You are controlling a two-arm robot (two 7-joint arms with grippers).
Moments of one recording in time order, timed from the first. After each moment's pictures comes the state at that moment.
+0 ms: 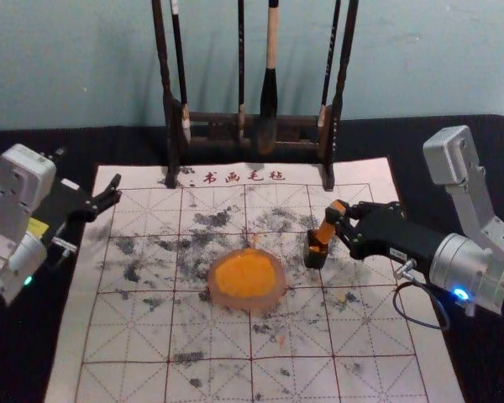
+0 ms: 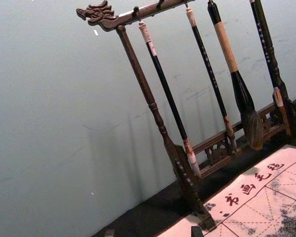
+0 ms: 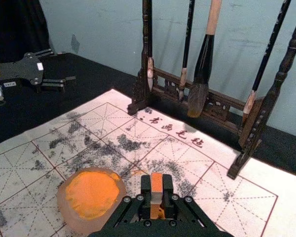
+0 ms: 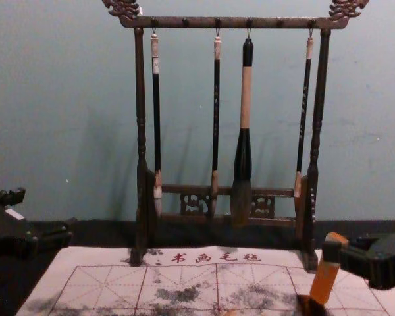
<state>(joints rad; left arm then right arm) -0.20 0.60 0.45 -1.41 -0.25 -0.12 0.03 0.10 0.57 -0.38 -1.70 0.48 0.26 0.35</state>
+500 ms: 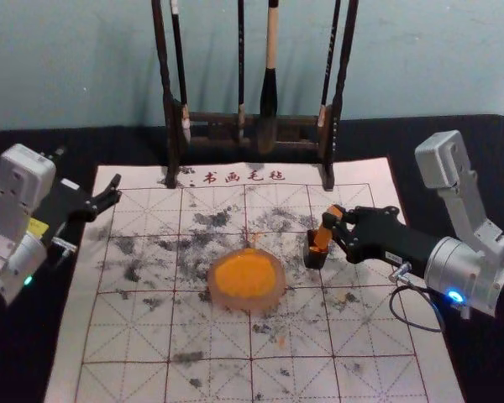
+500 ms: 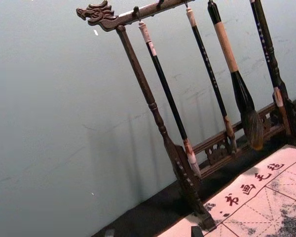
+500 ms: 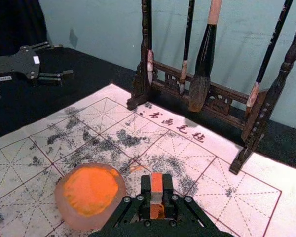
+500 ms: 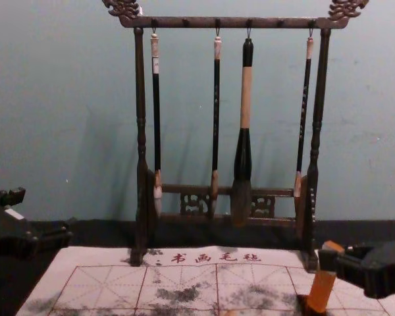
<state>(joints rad) -0.20 0.60 0.45 -1.41 -0.25 -0.12 0.03 0.11 0.55 -0.38 -1.68 0.45 0.27 0.36</state>
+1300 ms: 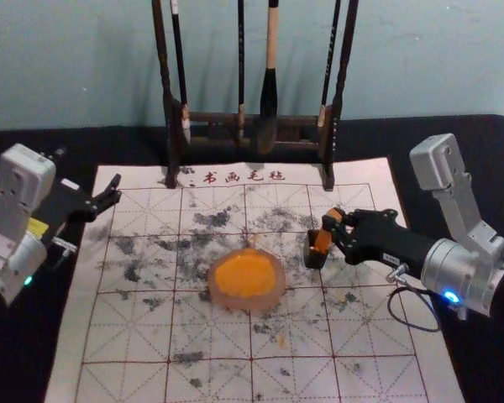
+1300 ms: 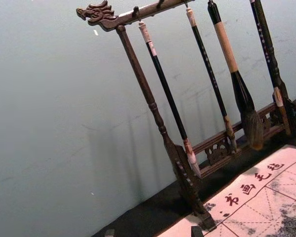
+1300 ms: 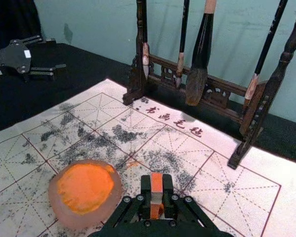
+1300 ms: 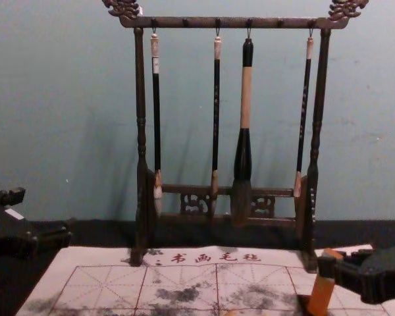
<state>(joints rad) -0.20 0.60 0.45 -1.41 -0.25 -0.12 0.03 0.12 0.52 -0.37 -1.65 0.43 0.28 0.36</state>
